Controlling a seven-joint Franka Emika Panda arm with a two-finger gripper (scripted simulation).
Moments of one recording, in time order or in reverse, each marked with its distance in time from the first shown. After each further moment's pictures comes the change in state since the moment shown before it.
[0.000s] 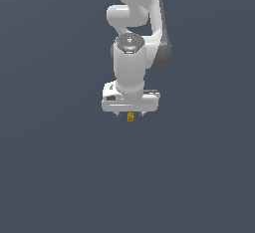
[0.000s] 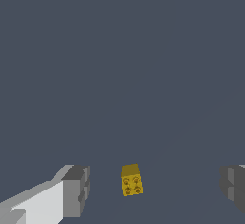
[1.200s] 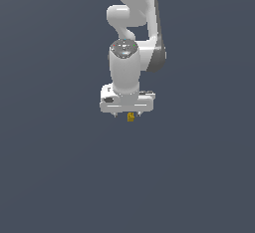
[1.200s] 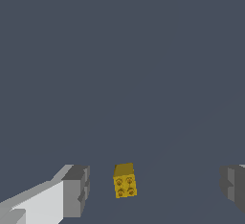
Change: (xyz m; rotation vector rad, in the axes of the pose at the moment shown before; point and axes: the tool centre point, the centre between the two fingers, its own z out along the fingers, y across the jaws) arm -0.011 0.011 0.018 0.008 0.005 -0.020
